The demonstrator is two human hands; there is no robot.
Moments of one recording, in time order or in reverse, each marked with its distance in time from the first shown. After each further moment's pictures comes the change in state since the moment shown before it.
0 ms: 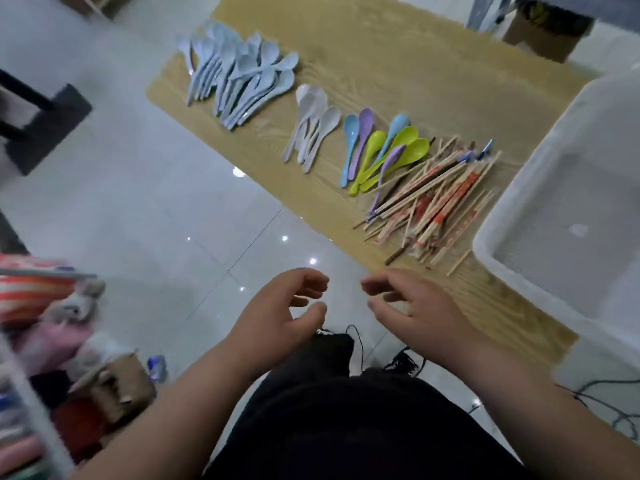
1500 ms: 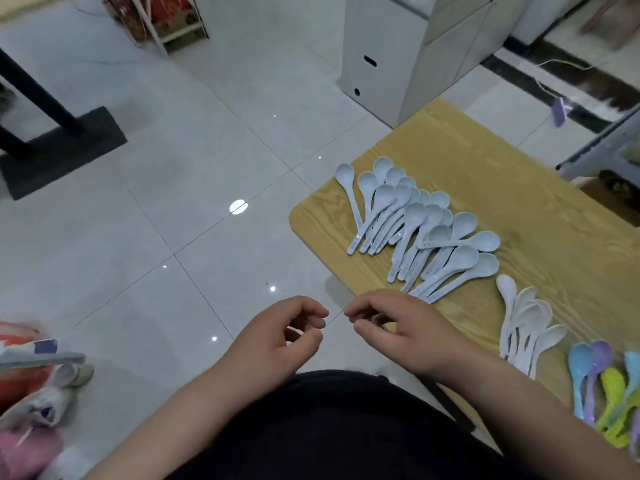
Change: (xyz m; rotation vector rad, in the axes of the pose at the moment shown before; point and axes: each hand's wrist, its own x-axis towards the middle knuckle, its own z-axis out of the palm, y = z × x) left_hand 0.247 -0.218 -0.472 -0.321 0.049 -0.016; right_hand 0.502 -0.276 0.203 -0.211 -0.210 -0.065
